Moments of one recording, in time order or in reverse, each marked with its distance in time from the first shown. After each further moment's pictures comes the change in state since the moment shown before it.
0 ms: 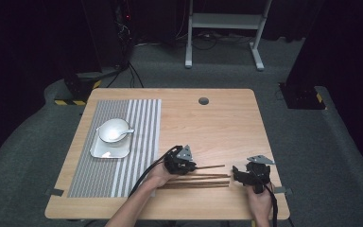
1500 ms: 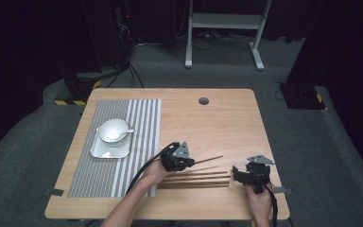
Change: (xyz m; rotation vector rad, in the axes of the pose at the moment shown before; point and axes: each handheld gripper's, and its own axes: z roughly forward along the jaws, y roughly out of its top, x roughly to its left) left arm 0.001 0.009 -0.028 -0.038 0.037 0.054; right arm 0.000 0.000 0.000 0.000 0.000 0.000
